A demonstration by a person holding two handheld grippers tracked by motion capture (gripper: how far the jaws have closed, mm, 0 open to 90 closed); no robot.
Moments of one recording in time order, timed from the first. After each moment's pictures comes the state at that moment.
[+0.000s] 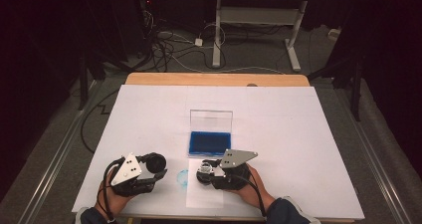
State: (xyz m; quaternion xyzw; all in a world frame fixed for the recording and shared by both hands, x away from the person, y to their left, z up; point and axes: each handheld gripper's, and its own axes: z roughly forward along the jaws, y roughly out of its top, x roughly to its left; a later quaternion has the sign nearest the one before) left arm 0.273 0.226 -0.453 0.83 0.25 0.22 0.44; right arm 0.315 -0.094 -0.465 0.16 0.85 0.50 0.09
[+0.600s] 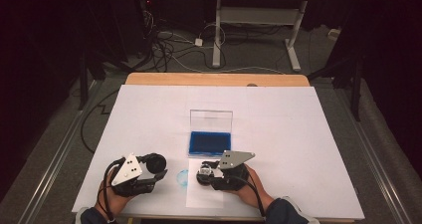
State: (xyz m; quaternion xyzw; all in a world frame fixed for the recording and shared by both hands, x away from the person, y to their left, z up) left arm 0.273 0.226 -0.454 0.83 0.25 0.22 0.44; right arm 0.318 -0.092 -0.474 0.16 0.85 0.49 0.08
